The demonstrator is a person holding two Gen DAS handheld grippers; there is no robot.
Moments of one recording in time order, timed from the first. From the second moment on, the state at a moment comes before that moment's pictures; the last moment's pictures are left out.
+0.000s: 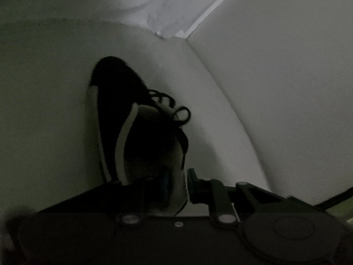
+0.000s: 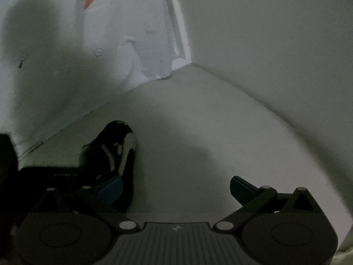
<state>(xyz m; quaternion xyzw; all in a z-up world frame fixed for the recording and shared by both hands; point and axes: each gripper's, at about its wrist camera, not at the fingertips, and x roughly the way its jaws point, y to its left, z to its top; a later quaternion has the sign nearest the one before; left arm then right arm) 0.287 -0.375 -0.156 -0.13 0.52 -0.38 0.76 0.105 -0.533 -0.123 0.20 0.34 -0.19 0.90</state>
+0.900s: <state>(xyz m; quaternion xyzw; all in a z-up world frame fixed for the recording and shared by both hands) 0.106 -0.333 -0.102 -0.18 0.43 -0.24 0.85 0.040 -0.531 -0.120 0.13 0.37 0.00 0.92</state>
